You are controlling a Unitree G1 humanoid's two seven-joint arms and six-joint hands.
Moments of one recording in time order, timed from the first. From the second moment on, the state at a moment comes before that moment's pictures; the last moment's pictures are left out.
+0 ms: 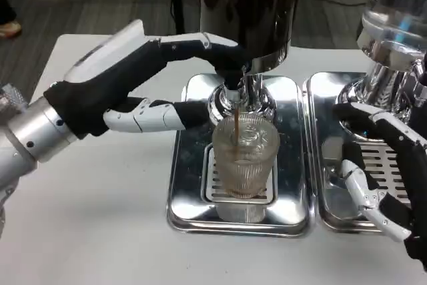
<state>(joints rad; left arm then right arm) -0.40 0.60 -0.09 0.36 -0.05 -0.78 -0.58 0.37 -0.25 0.00 -0.28 -0.56 -0.40 -0.21</state>
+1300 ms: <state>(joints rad) -0.35 0.60 -0.07 0.29 -0.09 -0.74 -0.60 0.29 -0.24 0.02 -0.26 -0.28 -0.30 0.01</state>
